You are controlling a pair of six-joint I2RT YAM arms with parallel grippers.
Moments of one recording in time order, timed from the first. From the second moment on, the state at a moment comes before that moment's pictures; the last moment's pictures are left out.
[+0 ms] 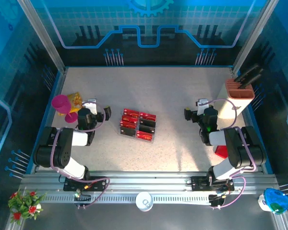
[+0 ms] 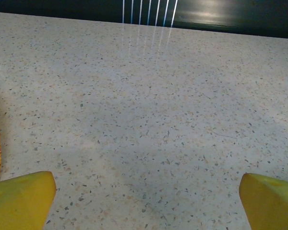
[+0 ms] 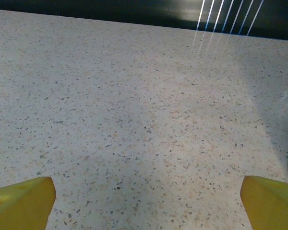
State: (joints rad) left arm 0.01 1.55 0.36 0.84 0.04 -0.11; right arm 0.08 1.54 0.37 0.80 0.02 -0.06
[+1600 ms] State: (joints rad) left arm 0.02 1.52 0.41 0.71 0.03 -0.12; right arm 0.07 1.48 0.38 0.74 0.01 -0.06
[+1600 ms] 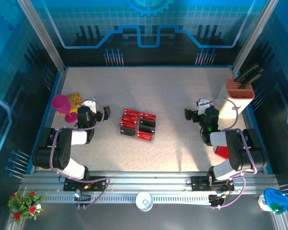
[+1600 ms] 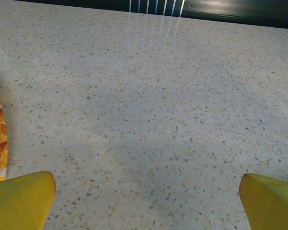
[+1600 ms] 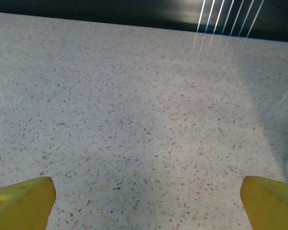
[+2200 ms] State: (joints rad) left arm 0.02 1.20 0.77 -0.06 -0.04 -0.40; right arm 0.07 1.21 0.83 0.12 -0.41 0.56
